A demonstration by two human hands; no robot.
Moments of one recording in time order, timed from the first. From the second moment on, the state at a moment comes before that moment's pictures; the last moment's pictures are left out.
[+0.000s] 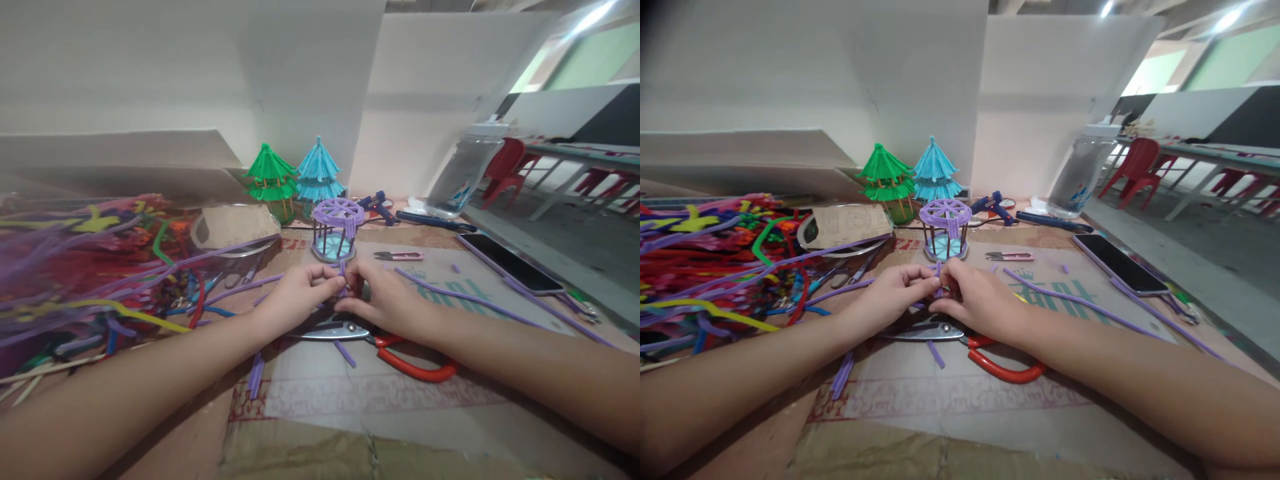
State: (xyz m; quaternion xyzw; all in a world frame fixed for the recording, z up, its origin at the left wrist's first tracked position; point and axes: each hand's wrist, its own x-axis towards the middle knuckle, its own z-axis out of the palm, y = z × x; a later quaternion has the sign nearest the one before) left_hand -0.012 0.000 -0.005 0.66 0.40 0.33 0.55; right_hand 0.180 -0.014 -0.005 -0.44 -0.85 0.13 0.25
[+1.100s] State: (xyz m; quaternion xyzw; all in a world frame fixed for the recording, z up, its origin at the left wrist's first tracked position) left_hand -0.014 0.003 -0.008 0.69 0.40 0.30 0.53; right_hand 0.177 -0.017 -0.004 -0.42 -0.87 0.06 0.25
